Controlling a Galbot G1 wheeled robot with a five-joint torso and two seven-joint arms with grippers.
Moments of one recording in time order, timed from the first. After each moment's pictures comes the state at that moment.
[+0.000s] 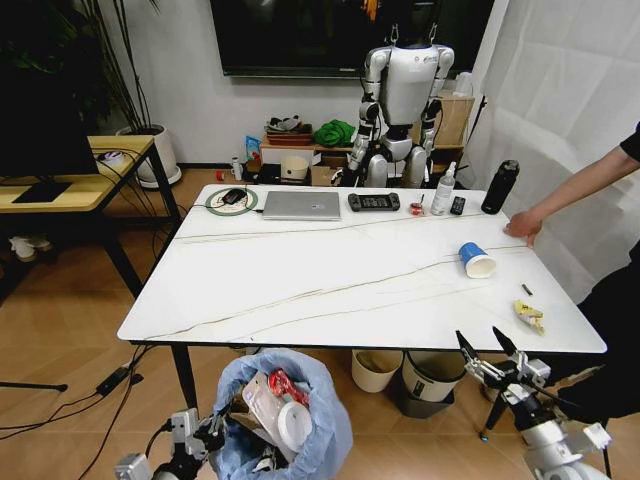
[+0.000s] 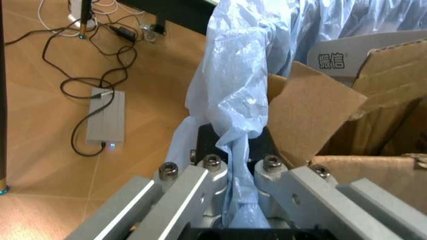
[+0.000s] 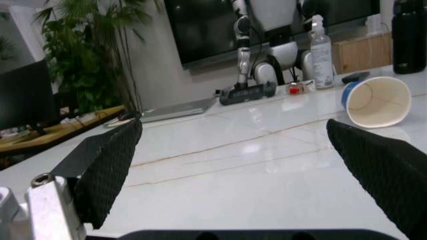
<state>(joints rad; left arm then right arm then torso) 1.87 -1.29 -0.64 -2.02 -0.66 0.19 0.21 -1.58 1.39 0.89 1.70 0.65 0.25 -0.69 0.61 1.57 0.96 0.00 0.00</state>
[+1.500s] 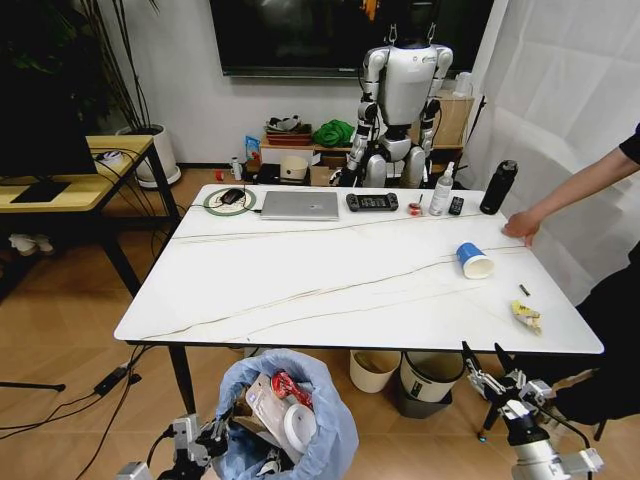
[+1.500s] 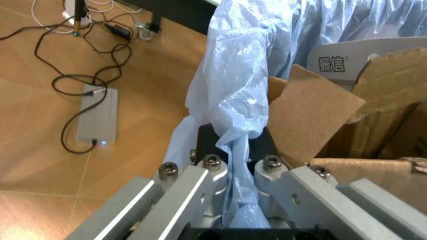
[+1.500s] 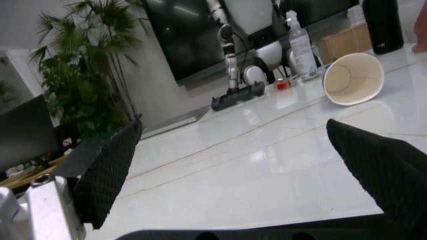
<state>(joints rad) 1.90 -1.33 -0.64 -2.04 -0.64 0.18 0.22 -1.56 1.43 0.89 1.61 0.75 0.27 -0.75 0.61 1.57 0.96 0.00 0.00</state>
